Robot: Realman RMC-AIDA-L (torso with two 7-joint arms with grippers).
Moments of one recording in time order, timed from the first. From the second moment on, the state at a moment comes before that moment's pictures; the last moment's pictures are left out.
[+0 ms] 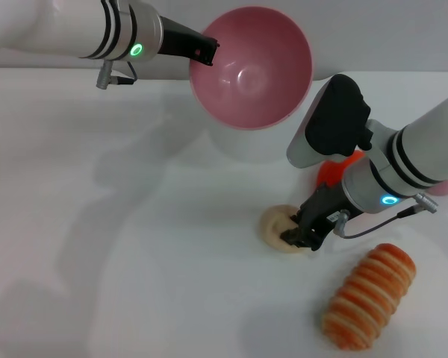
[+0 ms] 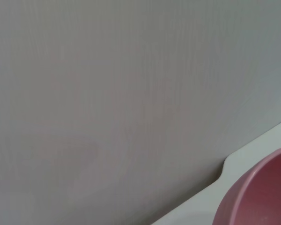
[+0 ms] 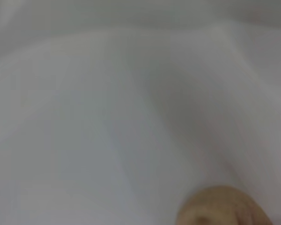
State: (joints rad) left arm -0.84 -2.06 1.43 0.94 2.41 0.74 -2.58; right arm 0.70 2.08 -1.65 -0.97 -2.40 -1.17 2.32
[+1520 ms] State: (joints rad) left arm -0.84 -2.07 1.47 0.97 2.39 0.82 -2.59; right arm 0.46 2.07 -1.11 -1.75 -2.14 -1.42 2.17
